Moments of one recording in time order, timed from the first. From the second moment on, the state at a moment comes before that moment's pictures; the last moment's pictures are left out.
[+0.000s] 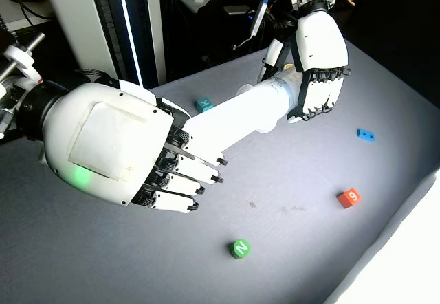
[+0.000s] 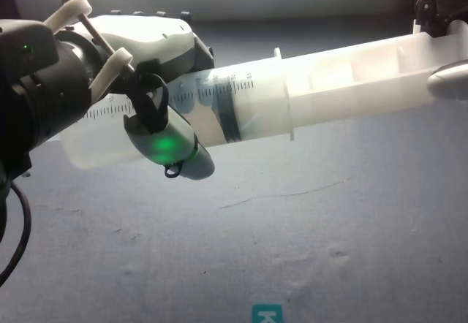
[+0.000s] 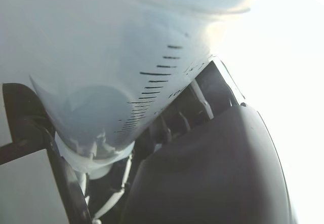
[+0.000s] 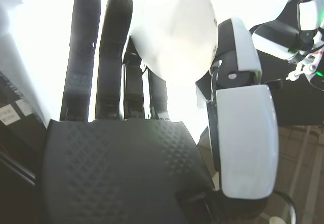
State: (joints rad) left arm 0.27 -0.91 0.69 -1.89 -0.68 2.66; right arm -0.35 -0.63 0.86 0.12 0.31 -0.56
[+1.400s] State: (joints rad) left arm 0.27 -0.91 0.72 -1.89 -0.69 2.68; right arm -0.35 -0.63 0.87 0.15 0.33 -0.56
